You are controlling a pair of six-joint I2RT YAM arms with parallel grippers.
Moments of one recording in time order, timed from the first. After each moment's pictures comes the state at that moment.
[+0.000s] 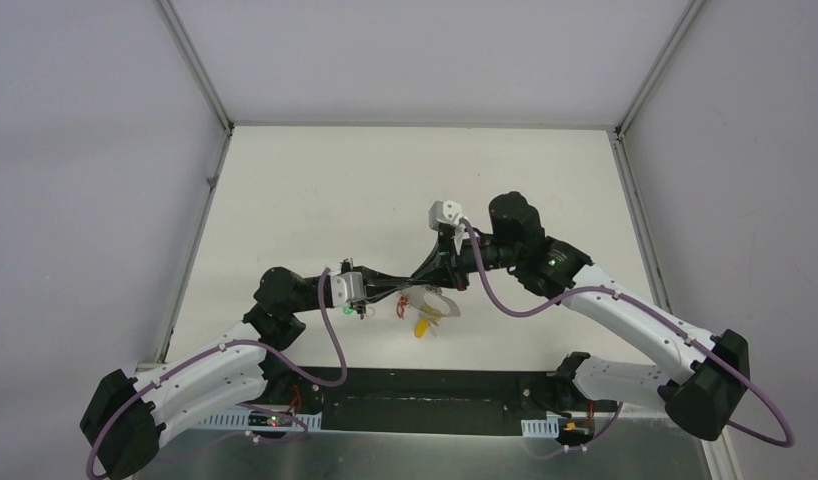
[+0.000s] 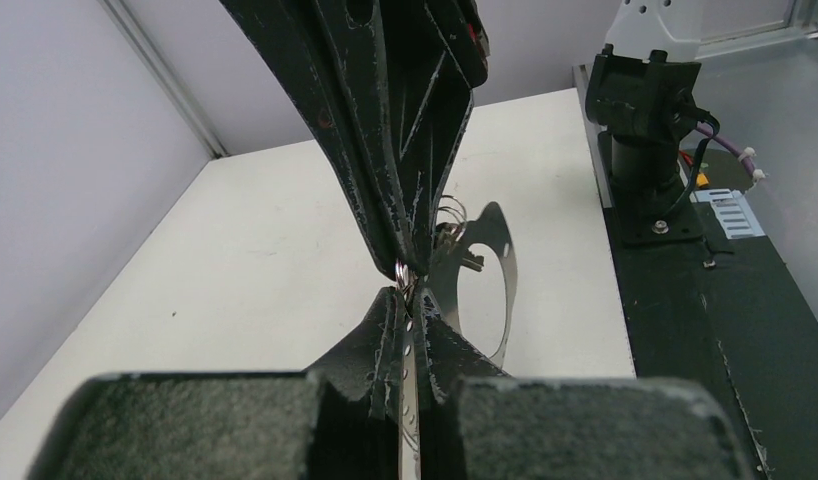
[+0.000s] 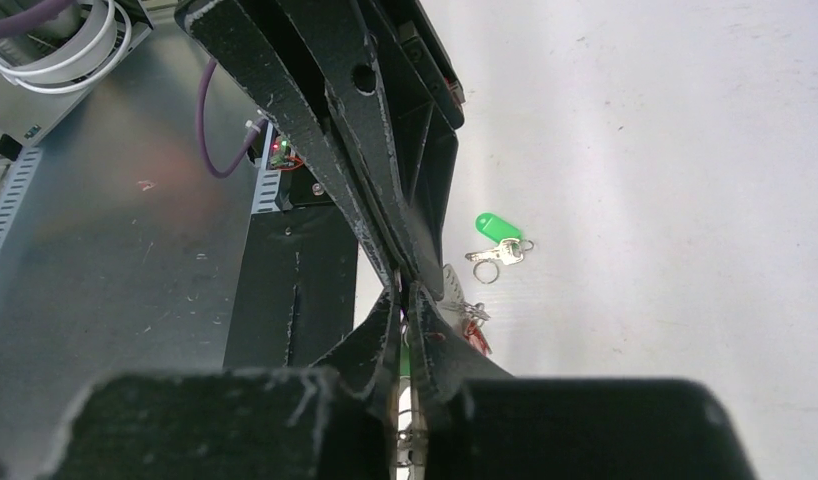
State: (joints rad) left arm -0.76 0.74 0.31 0.75 0.67 0.10; right arm 0.82 1.12 0.96 -0.21 -0.79 -0.11
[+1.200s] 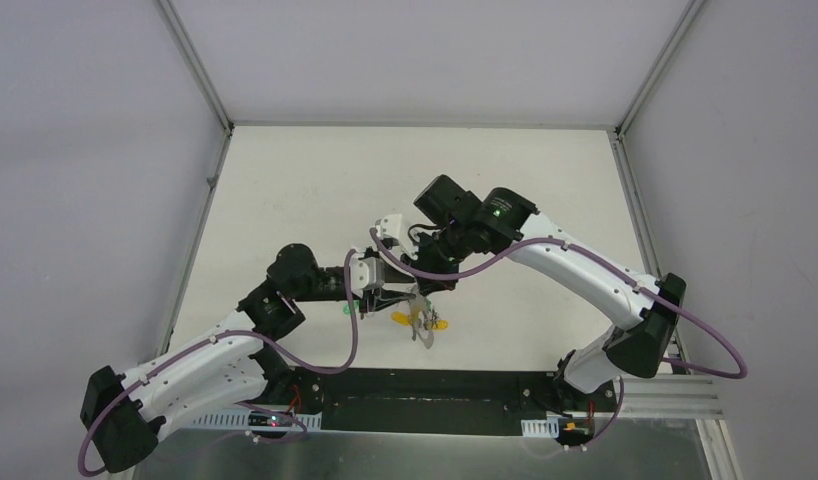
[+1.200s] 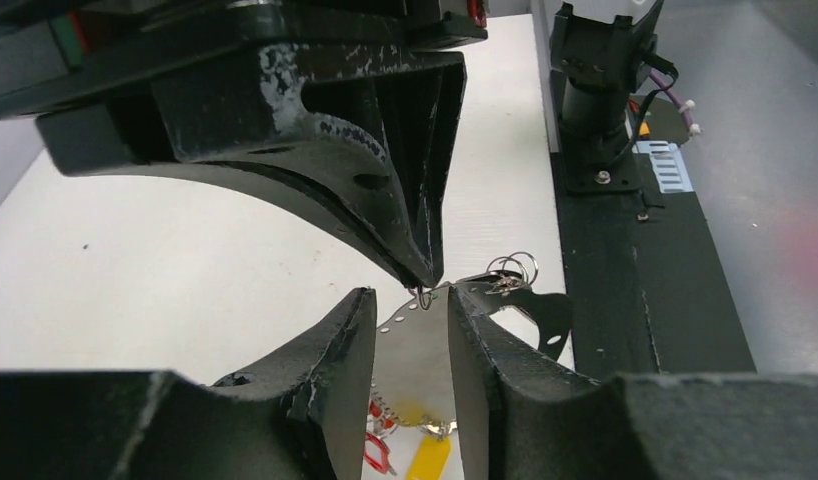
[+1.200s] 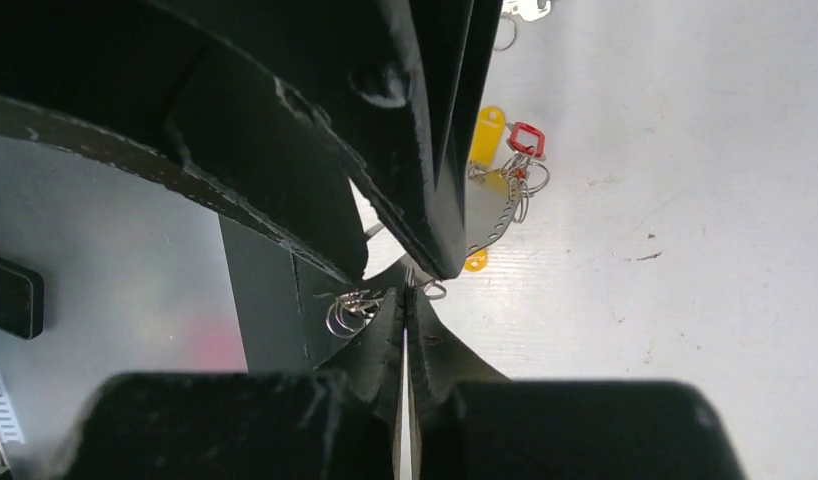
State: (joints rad) left arm -0.79 0.77 0.51 0.30 0.67 0.13; right arm 0.99 1.54 1.61 -1.16 -0.43 -0.38
